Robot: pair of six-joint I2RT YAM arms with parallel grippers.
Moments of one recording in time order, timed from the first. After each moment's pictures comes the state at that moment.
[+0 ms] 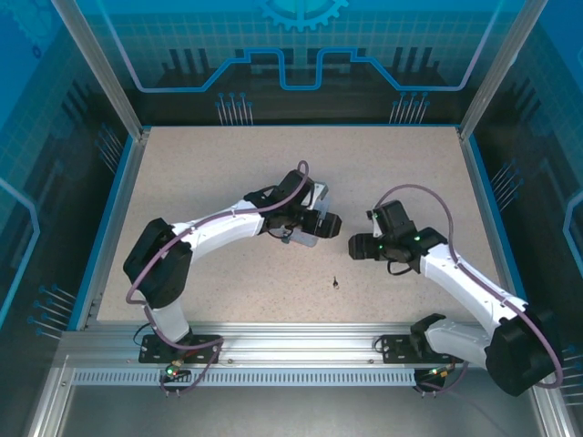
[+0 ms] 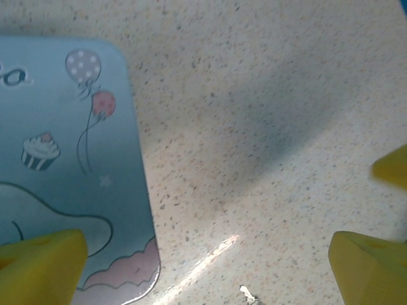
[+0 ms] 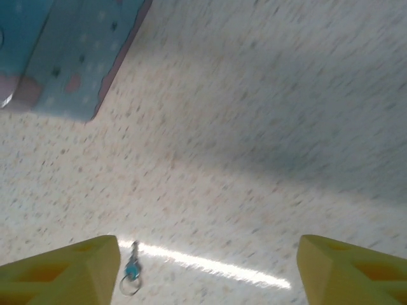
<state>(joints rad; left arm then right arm) -0.71 1.76 1.29 -0.38 0.24 -0.43 0.47 1.11 0.72 -0.67 -0.06 0.43</state>
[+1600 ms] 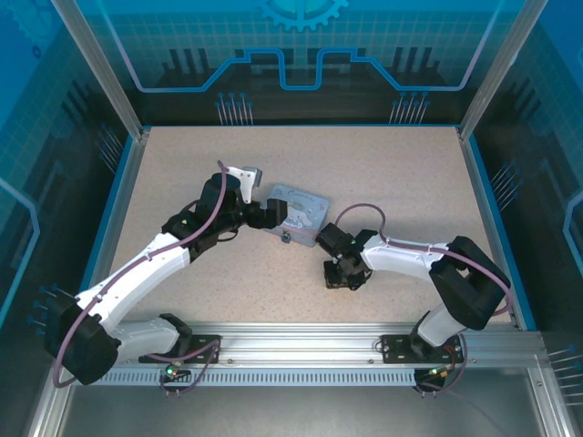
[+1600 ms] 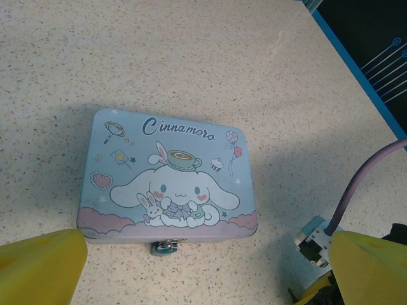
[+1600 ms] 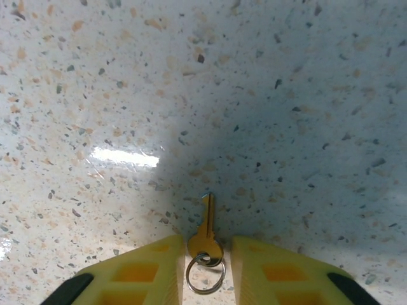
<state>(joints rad) -0.52 1.18 0.94 -0.33 0.10 -0.40 0.79 1.56 0.81 -0.68 -0.06 0.74</state>
